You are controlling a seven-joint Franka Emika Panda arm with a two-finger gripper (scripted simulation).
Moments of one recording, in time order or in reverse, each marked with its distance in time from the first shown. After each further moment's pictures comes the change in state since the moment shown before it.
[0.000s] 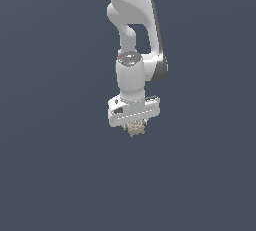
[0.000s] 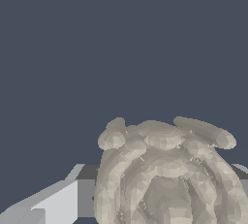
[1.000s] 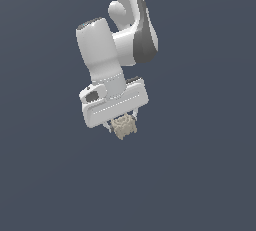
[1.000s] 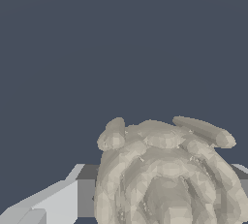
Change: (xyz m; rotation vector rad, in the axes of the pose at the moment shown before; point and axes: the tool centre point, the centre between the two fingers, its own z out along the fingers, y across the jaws) arm 0.069 0.056 -0.103 0.072 0.286 -0.197
